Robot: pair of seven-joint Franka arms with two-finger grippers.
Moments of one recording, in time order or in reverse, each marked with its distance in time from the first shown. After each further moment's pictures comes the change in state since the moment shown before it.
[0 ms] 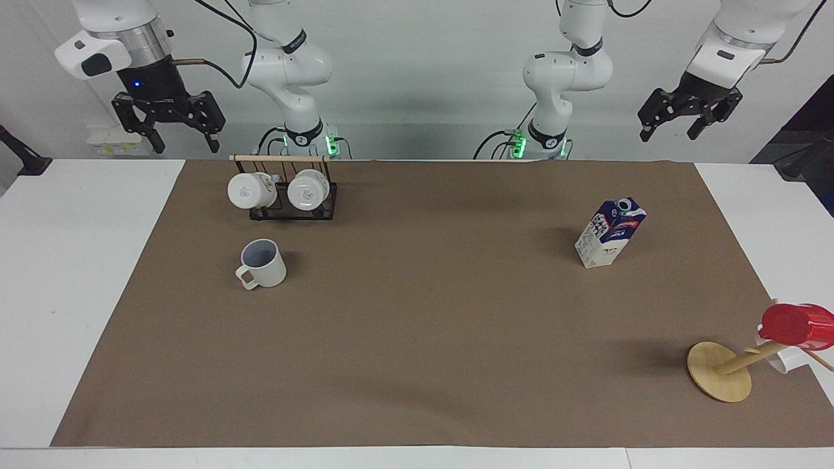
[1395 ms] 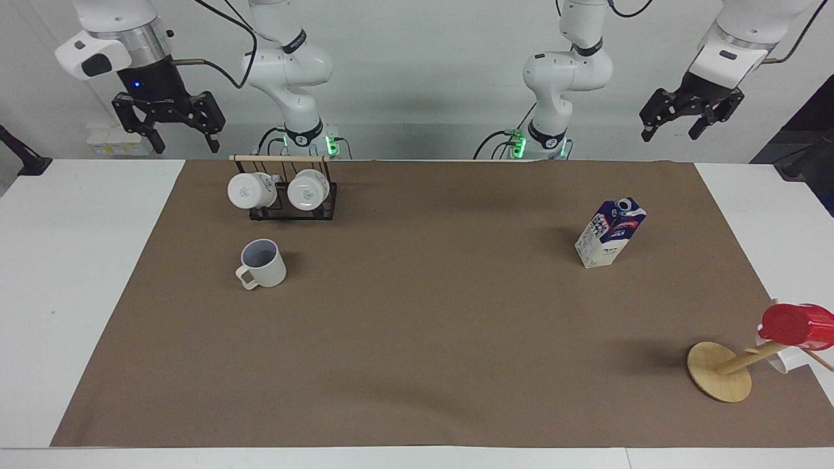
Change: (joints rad) left arm 0.000 0.000 0.003 0.000 0.000 0.000 0.000; right arm 0.000 0.000 0.000 0.000 0.000 0.000 0.000
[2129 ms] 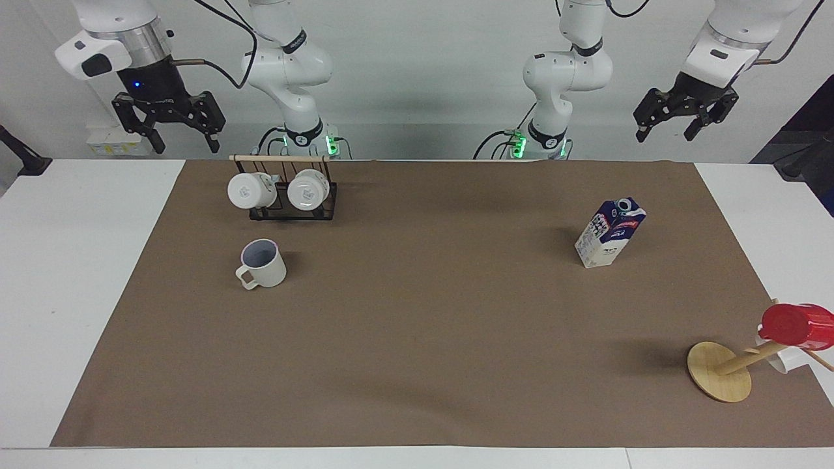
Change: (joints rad) left arm -0.001 0.000 -0.019 0.000 0.000 0.017 0.033; right arm 0.000 0.000 0.000 0.000 0.000 0.000 0.000
